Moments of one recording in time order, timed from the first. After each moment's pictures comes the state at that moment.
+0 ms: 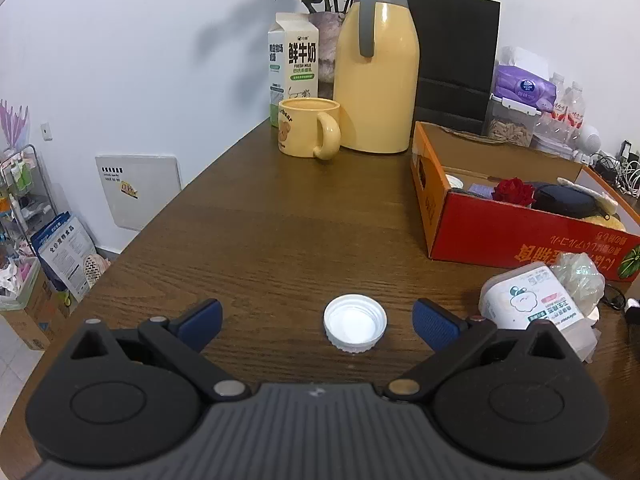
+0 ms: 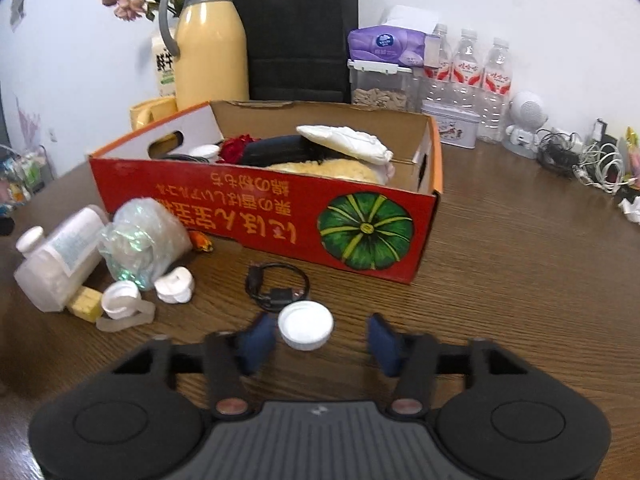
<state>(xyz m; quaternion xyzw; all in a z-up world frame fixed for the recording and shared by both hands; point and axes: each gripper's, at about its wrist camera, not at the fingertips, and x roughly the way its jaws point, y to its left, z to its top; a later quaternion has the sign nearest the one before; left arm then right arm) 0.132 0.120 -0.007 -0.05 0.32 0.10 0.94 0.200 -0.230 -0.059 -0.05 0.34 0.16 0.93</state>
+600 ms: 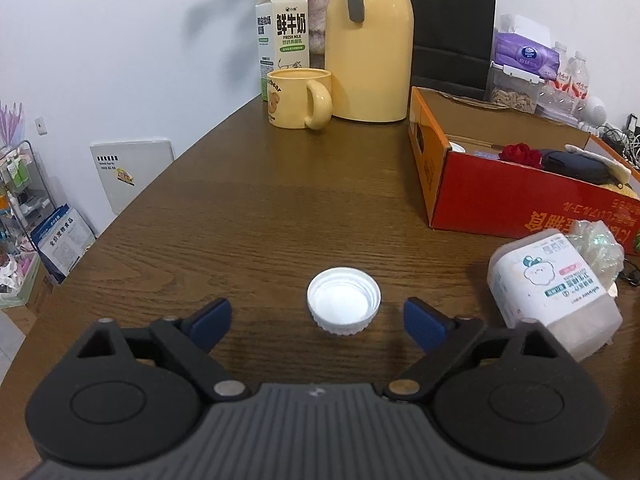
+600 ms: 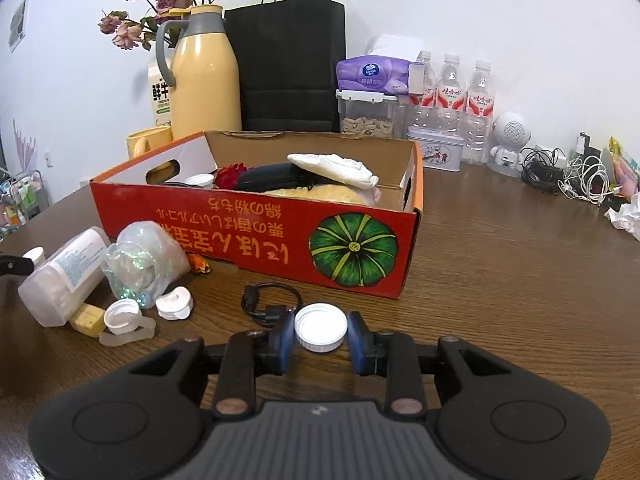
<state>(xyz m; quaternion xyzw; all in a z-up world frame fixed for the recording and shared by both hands) 0.149 0.109 -0.030 -0.03 0.34 0.11 0.93 0.188 -0.235 -0.056 -0.04 0.29 0.14 0.94</state>
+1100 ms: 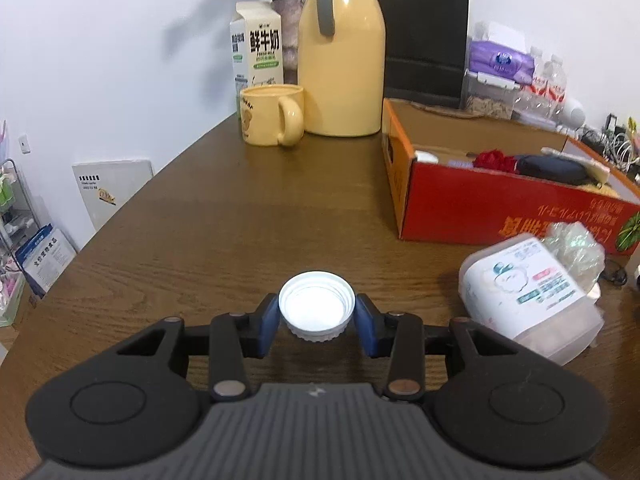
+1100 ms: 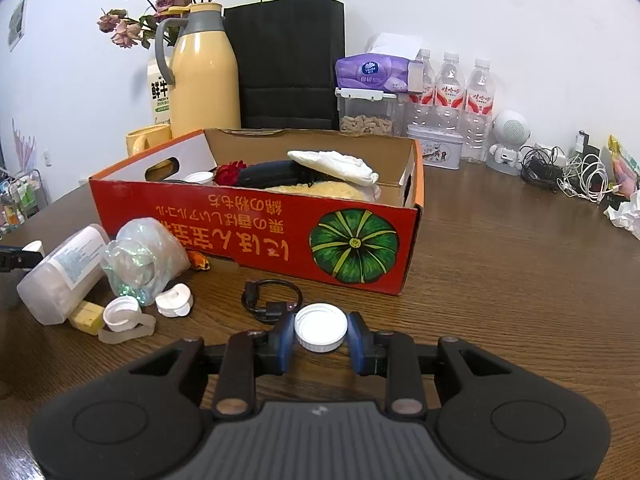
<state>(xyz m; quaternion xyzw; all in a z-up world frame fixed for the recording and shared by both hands) 0.150 0.096 -0.029 -0.02 0.32 0.07 0.95 0.186 -0.234 -0.059 -0.04 0.29 0.14 0.95</state>
